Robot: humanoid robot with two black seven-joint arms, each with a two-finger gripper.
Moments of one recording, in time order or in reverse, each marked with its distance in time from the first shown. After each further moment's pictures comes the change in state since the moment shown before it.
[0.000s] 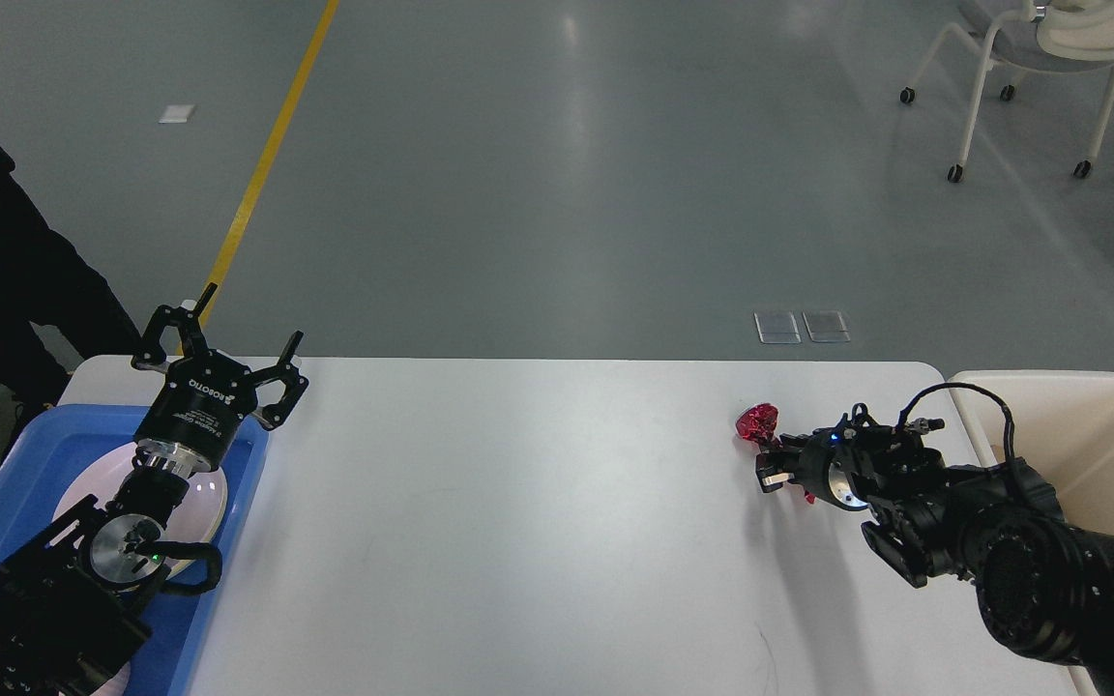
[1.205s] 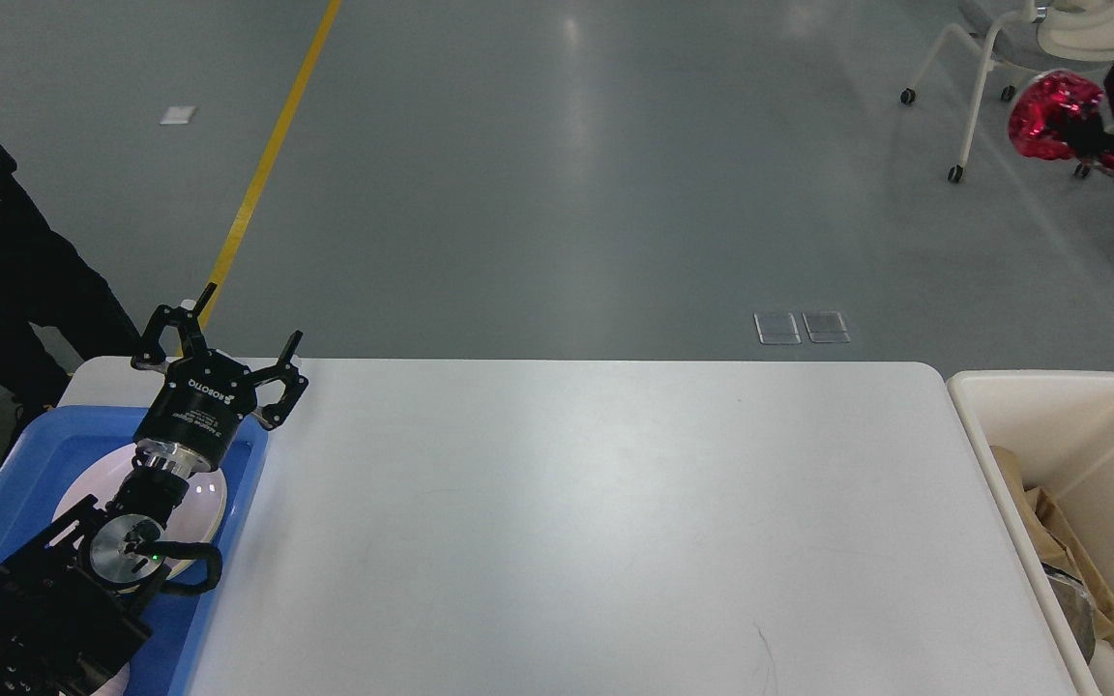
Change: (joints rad) left arm 0.000 0.000 0.000 0.000 0.000 0.000 0.000; right arm 1.552 -0.664 -0.240 0.804 -0.274 1.054 0.319
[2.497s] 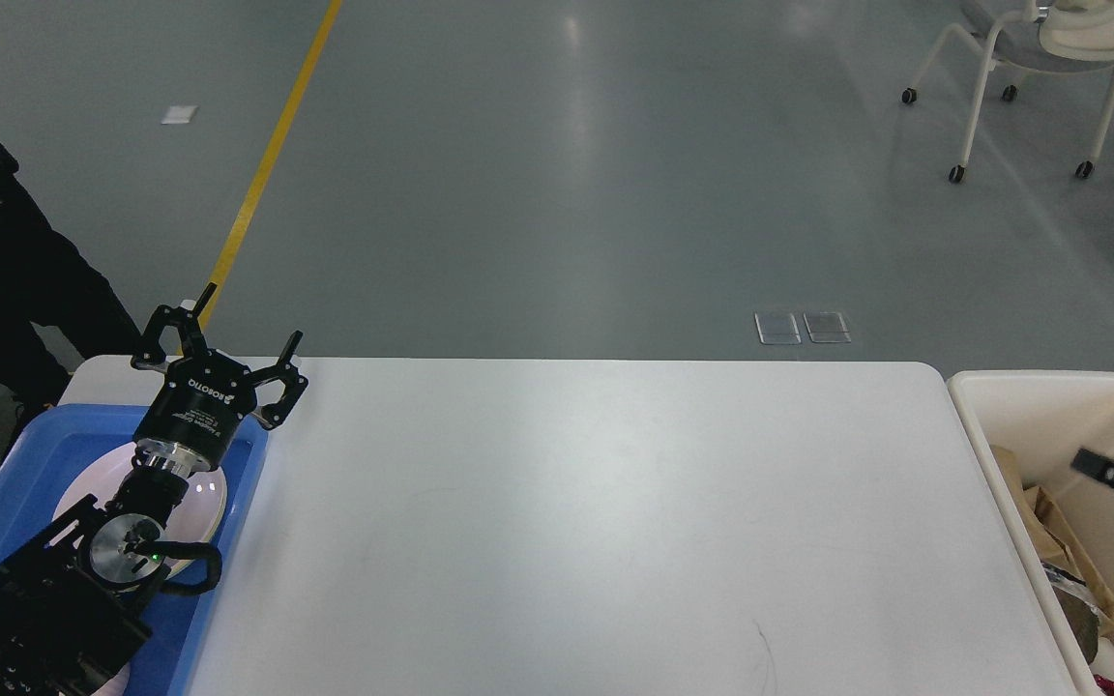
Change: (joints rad) left arm 0.000 0.000 -0.001 0.000 0.000 0.000 0.000; right arm -1.613 0.144 0.888 -0.900 0.707 -0.864 -0.274
